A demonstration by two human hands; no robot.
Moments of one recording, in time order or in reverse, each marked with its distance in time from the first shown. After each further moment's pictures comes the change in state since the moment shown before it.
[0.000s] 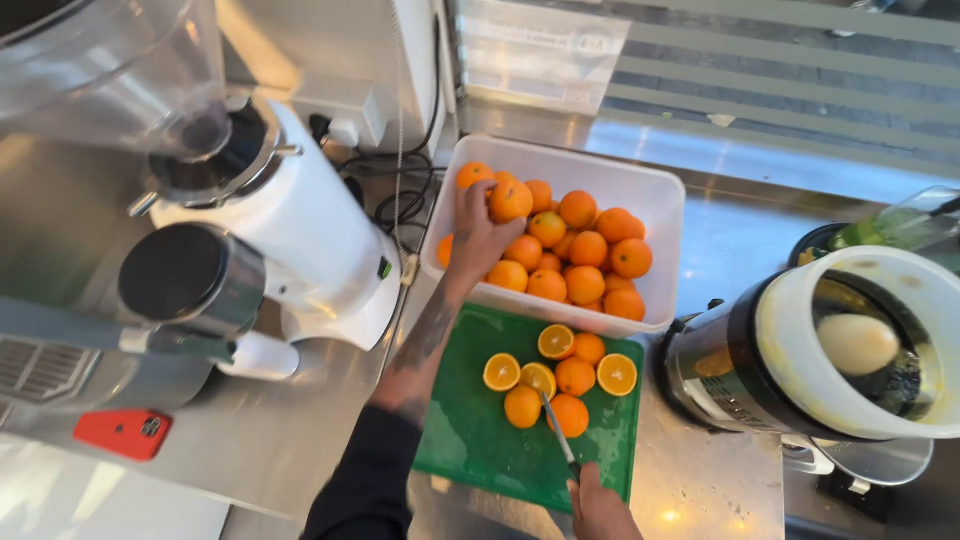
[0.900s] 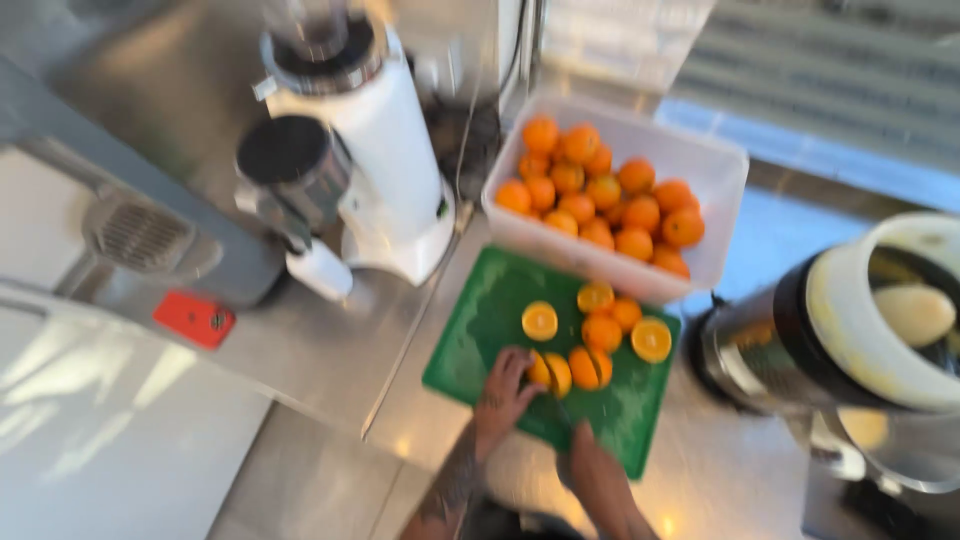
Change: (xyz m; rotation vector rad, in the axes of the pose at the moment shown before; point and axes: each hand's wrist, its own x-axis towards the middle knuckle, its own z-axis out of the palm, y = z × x) left_hand -0.321 0.002 -0.043 0.039 -0.183 0.020; right_hand -0.013 -0.085 -0.021 -0.155 -0.007 -0.321
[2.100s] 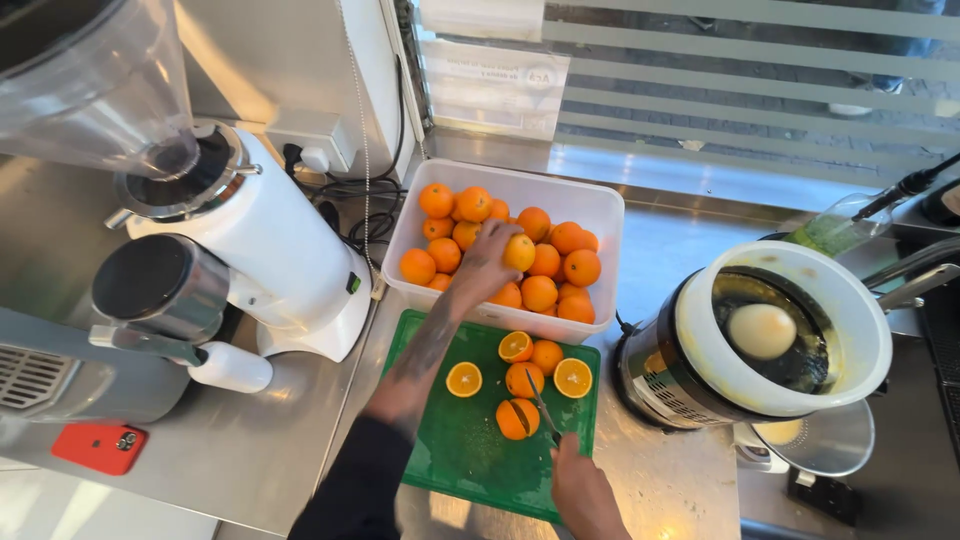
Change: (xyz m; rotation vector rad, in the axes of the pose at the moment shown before) left_hand 0.308 0.037 0.025 0.028 -0.265 0.071; right_hand -0.010 0.043 -0.069 0.139 0.173 0.211
